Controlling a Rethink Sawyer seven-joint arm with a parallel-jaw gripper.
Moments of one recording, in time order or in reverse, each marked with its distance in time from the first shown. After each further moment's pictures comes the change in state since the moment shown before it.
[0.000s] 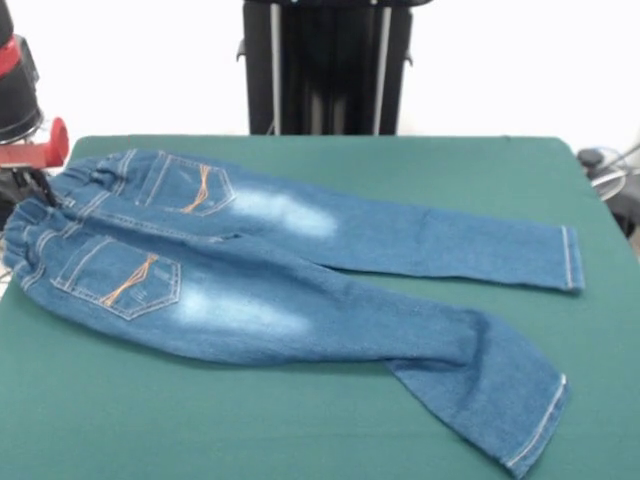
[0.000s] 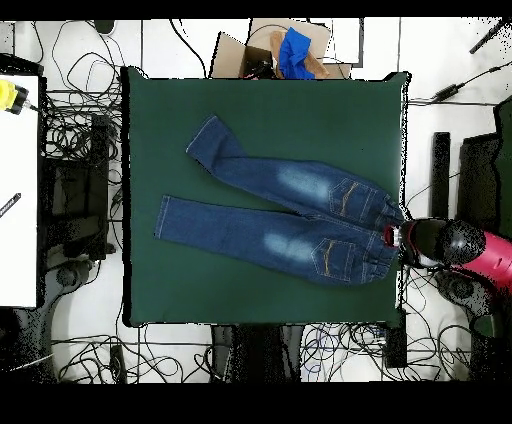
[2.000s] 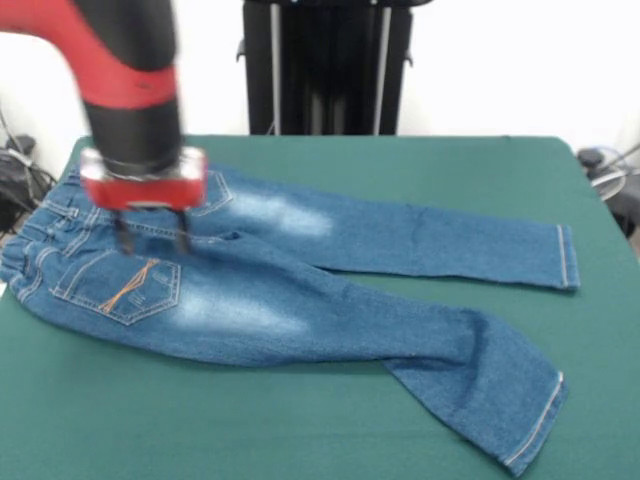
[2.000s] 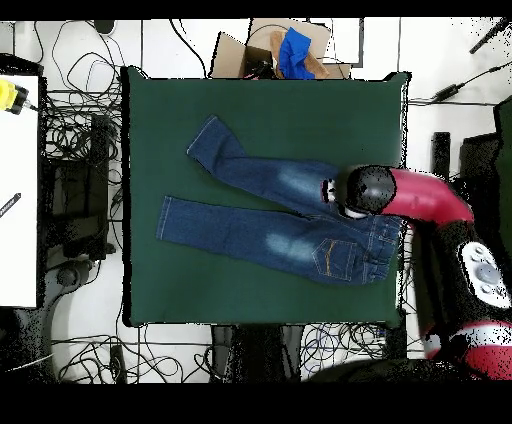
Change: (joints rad) arm 0.414 -0.052 -0.112 -0.036 0.119 -0.072 0.174
